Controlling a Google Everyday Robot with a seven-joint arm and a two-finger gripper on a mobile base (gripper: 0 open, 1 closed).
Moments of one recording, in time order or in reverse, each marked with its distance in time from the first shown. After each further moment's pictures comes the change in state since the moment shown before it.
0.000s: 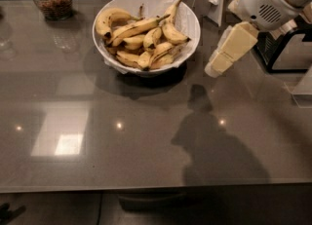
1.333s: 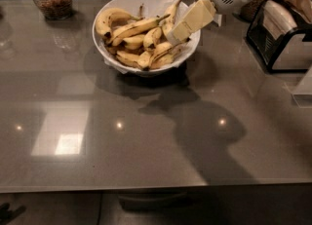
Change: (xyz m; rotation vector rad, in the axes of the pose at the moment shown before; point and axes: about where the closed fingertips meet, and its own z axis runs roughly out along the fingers) arm -0.079 -0.044 0.052 -0.047 -0.215 0.155
